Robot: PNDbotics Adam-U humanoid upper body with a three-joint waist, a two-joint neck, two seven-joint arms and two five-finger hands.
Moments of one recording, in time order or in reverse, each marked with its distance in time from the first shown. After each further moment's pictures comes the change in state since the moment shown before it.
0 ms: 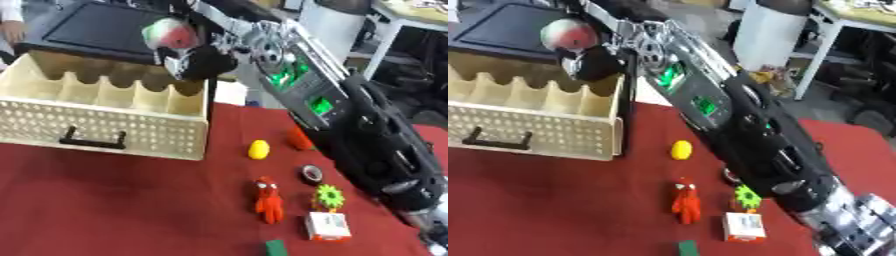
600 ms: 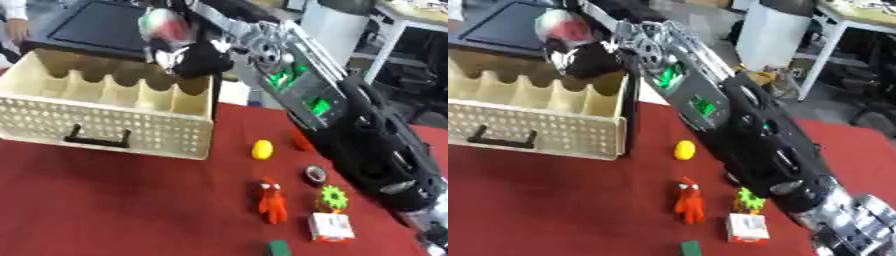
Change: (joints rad) left arm 0.000 0.000 0.012 0.000 0.010 0.003 0.033; right arm 0.000 0.008 -0.005 0.004 -0.036 -0.006 -0.001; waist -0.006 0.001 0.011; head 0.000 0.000
